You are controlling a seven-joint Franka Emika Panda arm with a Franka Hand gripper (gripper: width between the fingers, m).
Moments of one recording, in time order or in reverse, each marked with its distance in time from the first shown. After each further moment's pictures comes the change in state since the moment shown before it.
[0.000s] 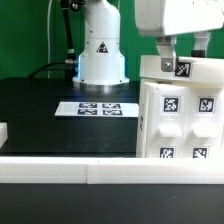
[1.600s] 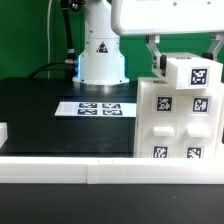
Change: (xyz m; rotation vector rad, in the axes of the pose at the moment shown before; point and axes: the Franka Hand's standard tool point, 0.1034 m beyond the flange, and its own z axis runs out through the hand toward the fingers) arm -0.002 0.003 0.001 -0.002 0.009 0.944
